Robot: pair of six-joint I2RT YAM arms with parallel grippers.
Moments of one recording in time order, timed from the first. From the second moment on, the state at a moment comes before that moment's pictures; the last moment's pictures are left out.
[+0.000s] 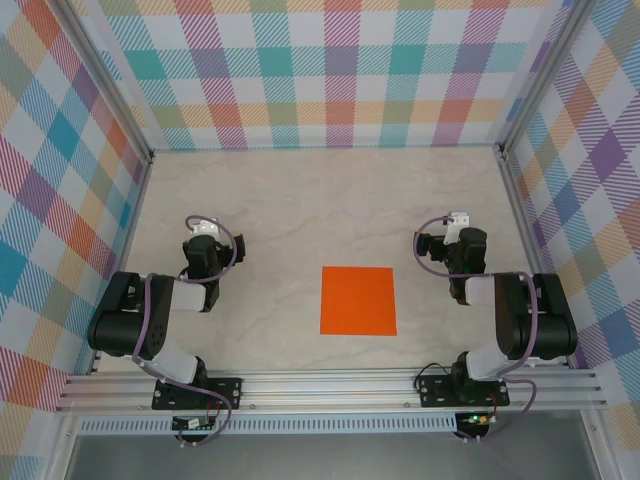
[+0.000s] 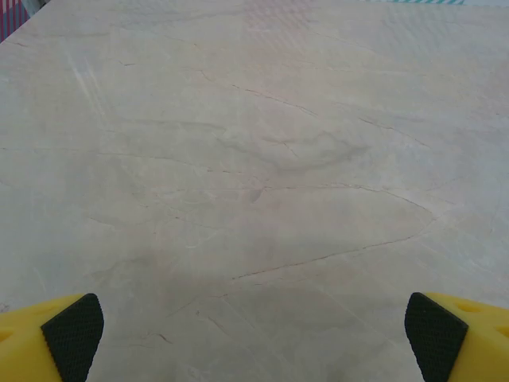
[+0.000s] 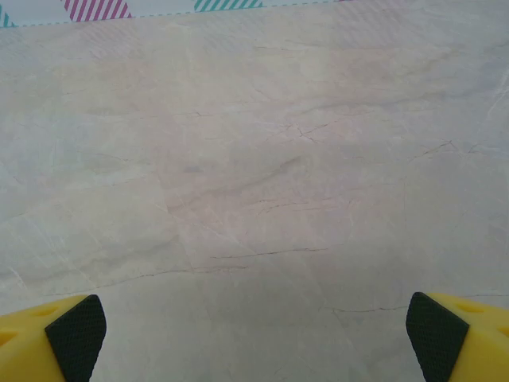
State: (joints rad) left arm -0.09 1.56 0.39 0.73 -0.20 -0.11; right arm -0.01 1.52 0.41 0.68 -0.13 0.04
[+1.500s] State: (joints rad) left arm -0.32 1.05 0.66 -0.09 0.12 -0.45; right arm 0.03 0.96 0.62 -0.15 -0.22 0.37
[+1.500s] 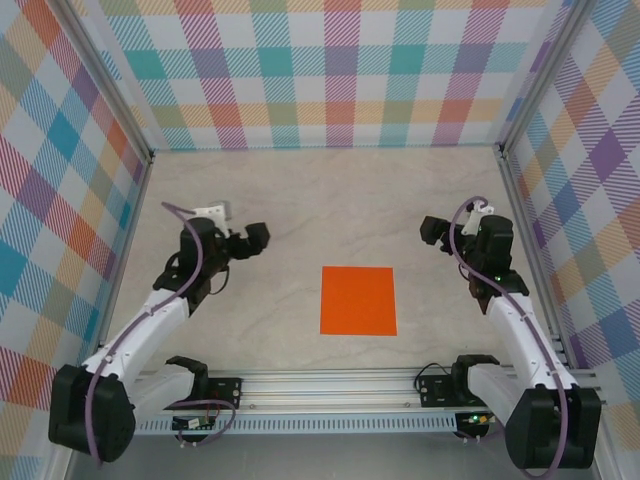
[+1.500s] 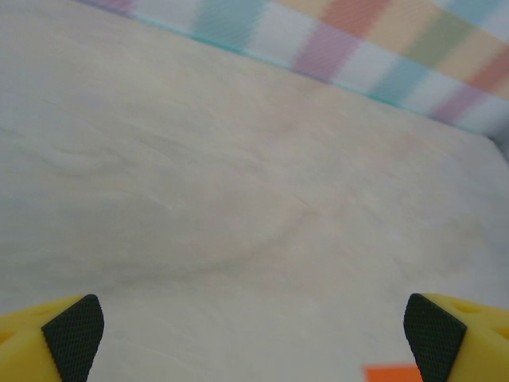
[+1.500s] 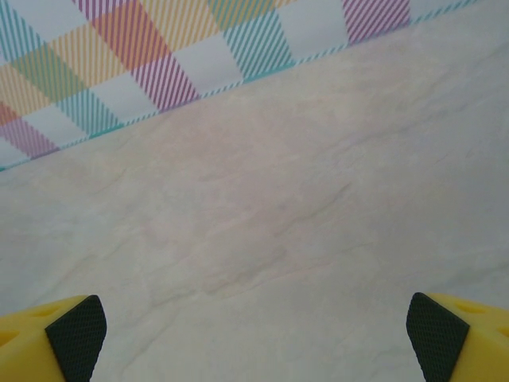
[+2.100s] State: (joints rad) left arm -0.86 1.64 0.84 -0.15 0.39 -0.72; right arm 0.47 1.37 0.73 -0.52 -0.09 0.56
